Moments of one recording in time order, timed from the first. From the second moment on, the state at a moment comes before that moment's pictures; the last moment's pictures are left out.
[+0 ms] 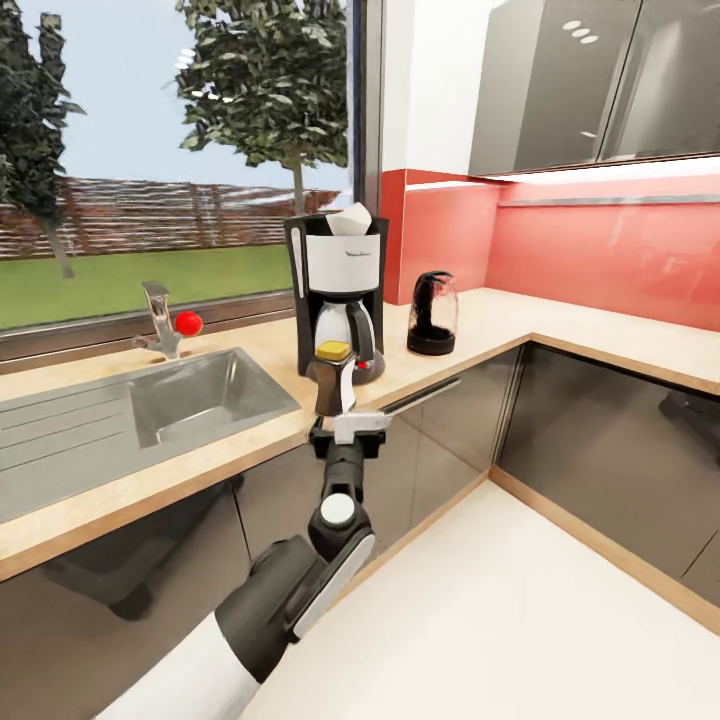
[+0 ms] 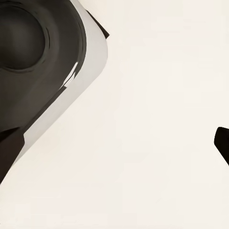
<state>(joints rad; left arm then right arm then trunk) -0.67 -0.17 -0.73 -1.27 0.28 0.20 0.75 -0.02 -0.18 -0.52 -0.01 1.29 -0.31 -0.01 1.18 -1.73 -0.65</state>
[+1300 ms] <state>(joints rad) -0.67 -0.17 -0.70 -1.07 0.56 0.11 -0.07 -0.02 -0.18 -0.52 -0.01 1.29 -0.31 -0.01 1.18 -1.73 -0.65</state>
